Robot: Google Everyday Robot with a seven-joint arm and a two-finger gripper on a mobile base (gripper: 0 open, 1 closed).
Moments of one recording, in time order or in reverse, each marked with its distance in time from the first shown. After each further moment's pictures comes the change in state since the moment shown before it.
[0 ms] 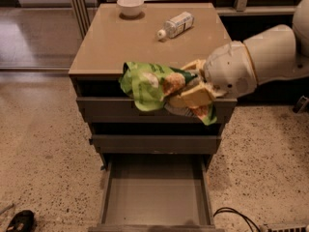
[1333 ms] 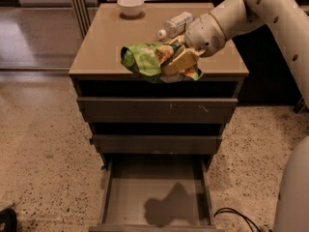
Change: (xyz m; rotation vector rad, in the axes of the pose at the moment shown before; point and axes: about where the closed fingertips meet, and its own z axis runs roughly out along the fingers) arm 0.023 -0.124 0.025 -0.248 0.064 -0.034
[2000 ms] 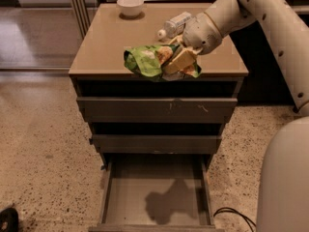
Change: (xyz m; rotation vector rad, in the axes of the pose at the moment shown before) arm 0.014 -0.025 0.004 0.002 0.085 -0.015
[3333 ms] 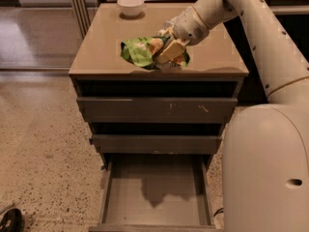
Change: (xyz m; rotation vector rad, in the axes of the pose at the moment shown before) arm 0.009 -0.066 0.001 0.106 0.061 -0.006
